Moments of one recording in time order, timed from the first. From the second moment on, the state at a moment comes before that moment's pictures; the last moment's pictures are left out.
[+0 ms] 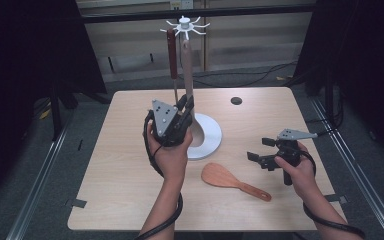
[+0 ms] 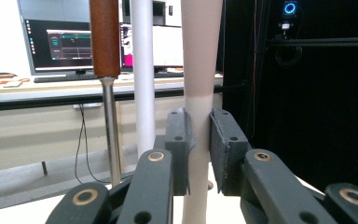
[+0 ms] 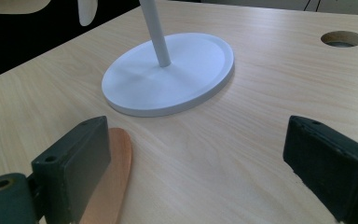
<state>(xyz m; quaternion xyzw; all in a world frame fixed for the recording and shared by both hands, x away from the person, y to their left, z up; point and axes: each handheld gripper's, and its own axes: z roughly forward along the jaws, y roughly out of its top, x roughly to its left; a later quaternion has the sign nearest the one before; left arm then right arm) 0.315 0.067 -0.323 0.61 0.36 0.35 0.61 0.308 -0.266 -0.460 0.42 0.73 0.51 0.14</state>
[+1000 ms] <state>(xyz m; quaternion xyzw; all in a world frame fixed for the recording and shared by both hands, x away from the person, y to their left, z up) 0.336 0.056 -0.319 0.62 0.41 0.36 0.57 0.308 -0.266 -0.458 0.42 0.73 0.52 0.14</state>
